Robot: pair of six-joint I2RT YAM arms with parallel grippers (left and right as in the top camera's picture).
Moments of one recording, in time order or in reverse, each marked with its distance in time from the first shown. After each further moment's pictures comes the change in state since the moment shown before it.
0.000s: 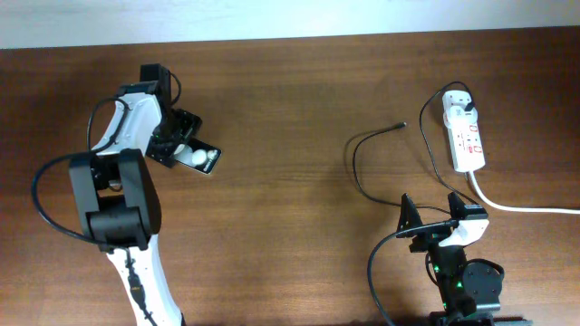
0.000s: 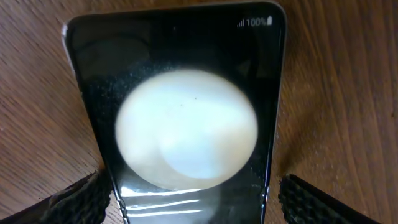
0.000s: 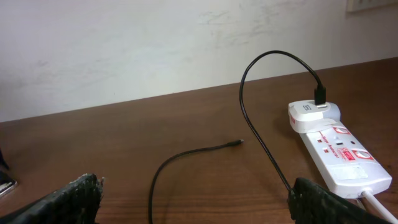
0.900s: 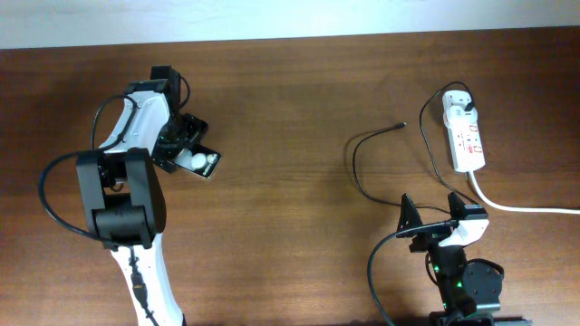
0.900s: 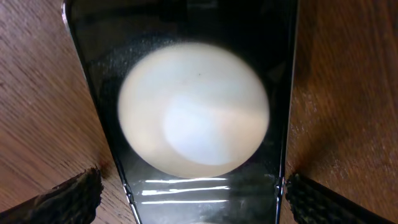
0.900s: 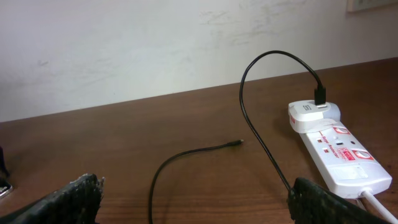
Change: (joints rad) left arm -0.032 0.021 0.022 -0.089 -0.067 0.022; right arm 0.000 0.000 0.000 0.000 0.000 0.000
